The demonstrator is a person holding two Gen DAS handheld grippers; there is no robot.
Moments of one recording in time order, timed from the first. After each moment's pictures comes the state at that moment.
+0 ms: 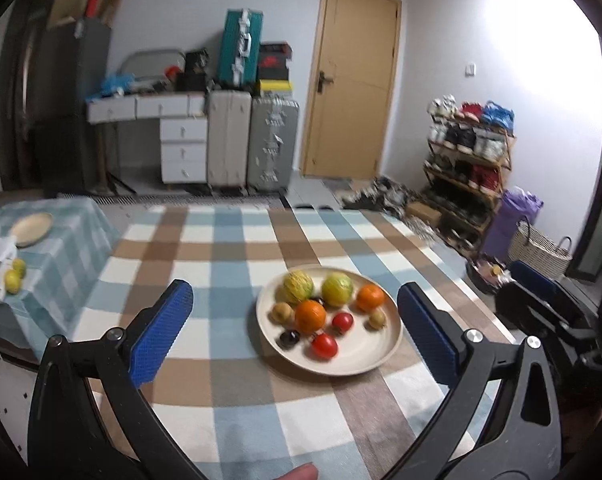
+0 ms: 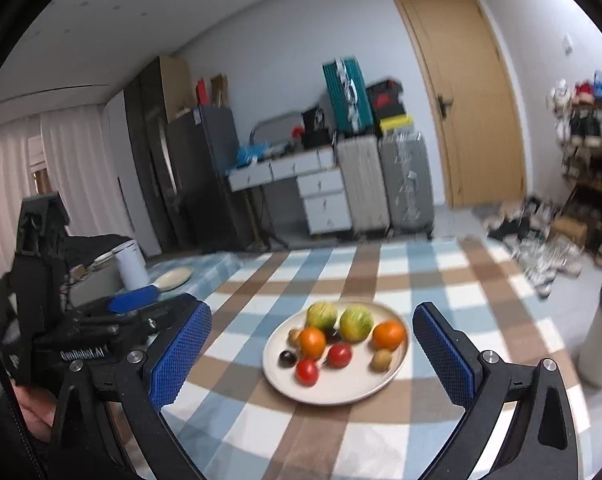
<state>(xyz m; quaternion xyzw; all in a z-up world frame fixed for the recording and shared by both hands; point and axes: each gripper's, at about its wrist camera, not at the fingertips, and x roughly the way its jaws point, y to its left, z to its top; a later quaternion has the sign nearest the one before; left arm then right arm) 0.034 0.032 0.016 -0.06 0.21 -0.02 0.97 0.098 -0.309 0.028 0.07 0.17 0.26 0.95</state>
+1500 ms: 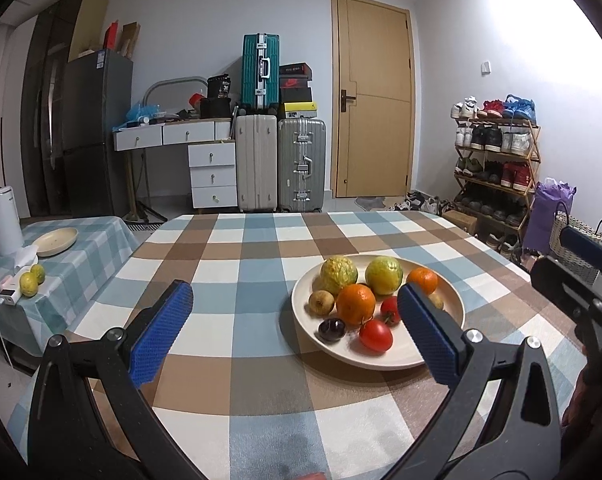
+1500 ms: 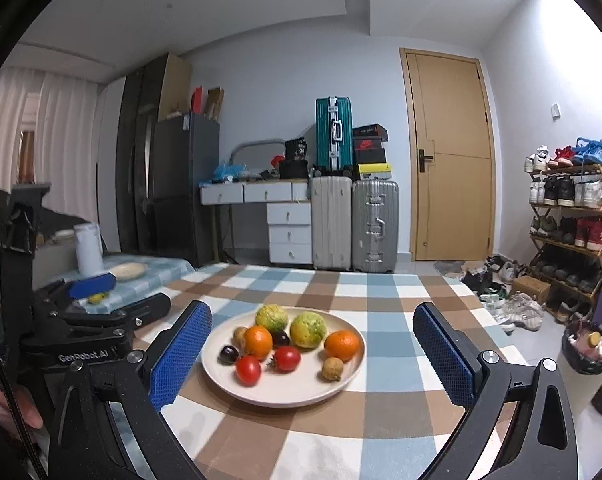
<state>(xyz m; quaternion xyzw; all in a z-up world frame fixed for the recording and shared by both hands) 0.060 0.027 -0.086 -0.01 0.17 0.03 0.98 0.097 -0.297 -0.029 -0.02 0.11 0.20 0.97</state>
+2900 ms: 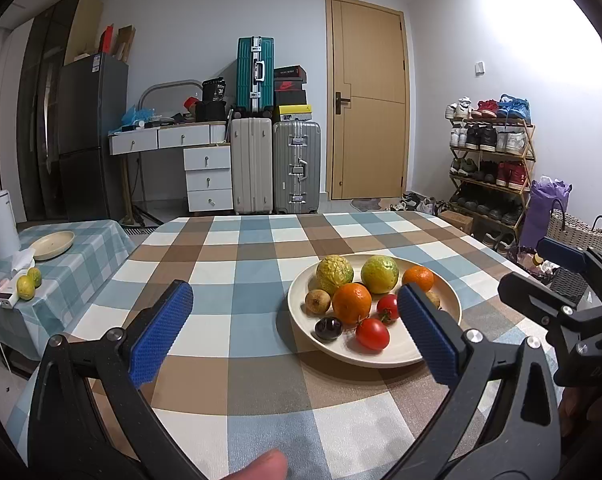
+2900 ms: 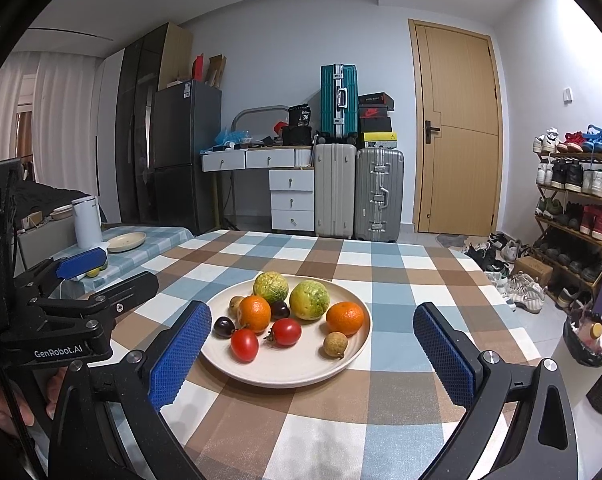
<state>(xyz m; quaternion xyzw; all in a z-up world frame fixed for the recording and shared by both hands) 0.060 0.024 -0.086 -0.01 0.16 0.02 0.99 0.121 -0.289 -0.044 -0.02 0.16 0.21 0.96</state>
